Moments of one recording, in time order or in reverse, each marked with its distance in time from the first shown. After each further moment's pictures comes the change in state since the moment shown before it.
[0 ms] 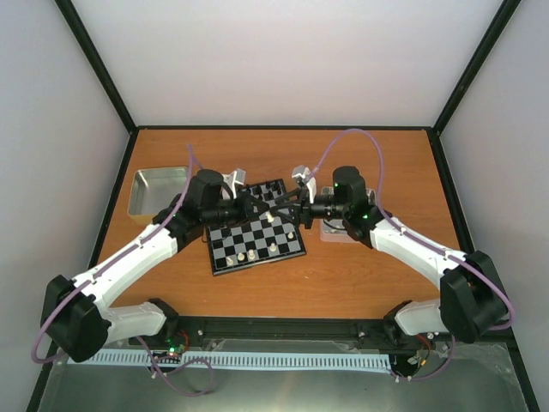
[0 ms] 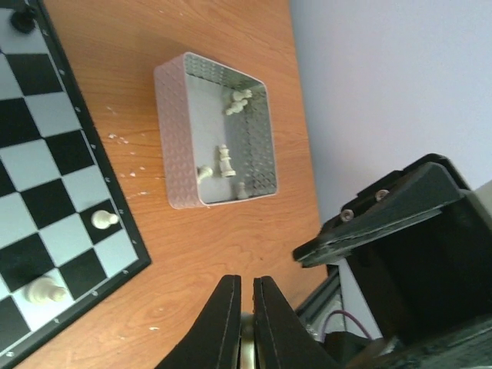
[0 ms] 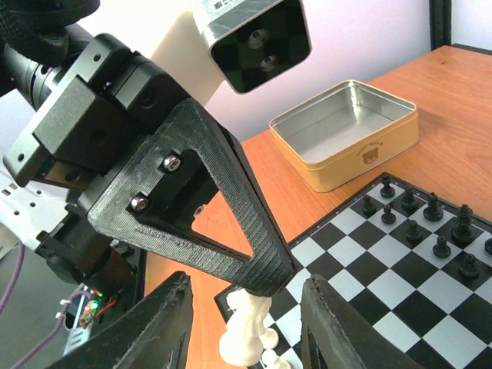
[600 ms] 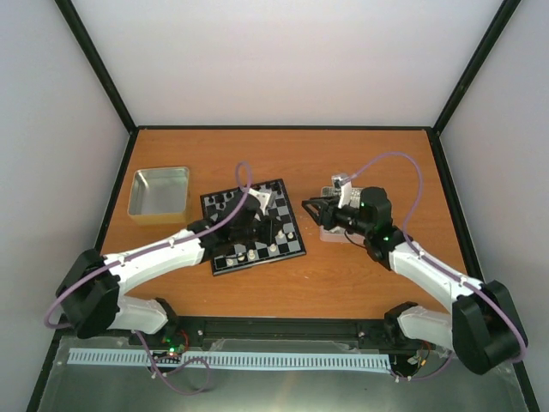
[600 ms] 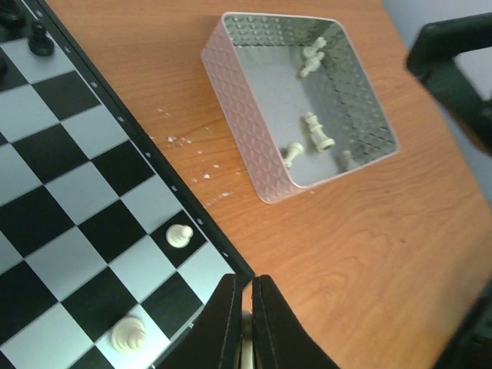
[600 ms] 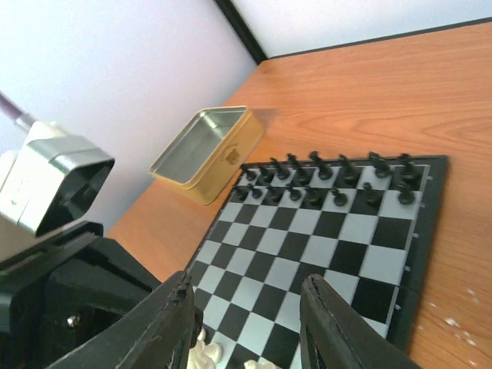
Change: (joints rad) left arm -0.228 0.137 -0.066 0.093 -0.357 0.319; right arm -0.137 -0.173 -0.262 0.113 0.269 0.296
